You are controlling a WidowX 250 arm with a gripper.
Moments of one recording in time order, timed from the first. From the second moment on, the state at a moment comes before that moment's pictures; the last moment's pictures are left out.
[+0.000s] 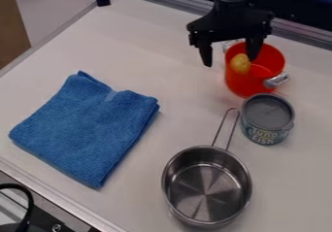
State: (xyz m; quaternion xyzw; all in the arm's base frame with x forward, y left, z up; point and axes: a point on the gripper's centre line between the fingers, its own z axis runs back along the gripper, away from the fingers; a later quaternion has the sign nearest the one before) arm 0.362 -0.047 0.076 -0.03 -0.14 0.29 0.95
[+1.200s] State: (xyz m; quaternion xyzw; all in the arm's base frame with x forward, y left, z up) arm 0.386 -0.049 0.031 0.00 -0.07 0.41 0.91
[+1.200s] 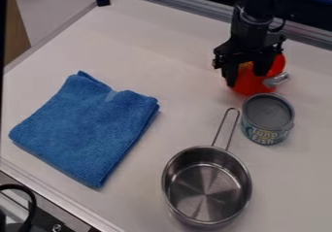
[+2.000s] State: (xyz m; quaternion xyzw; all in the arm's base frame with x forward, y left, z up) arm 0.400 -0.030 0.024 -0.01 -0.09 0.40 0.91
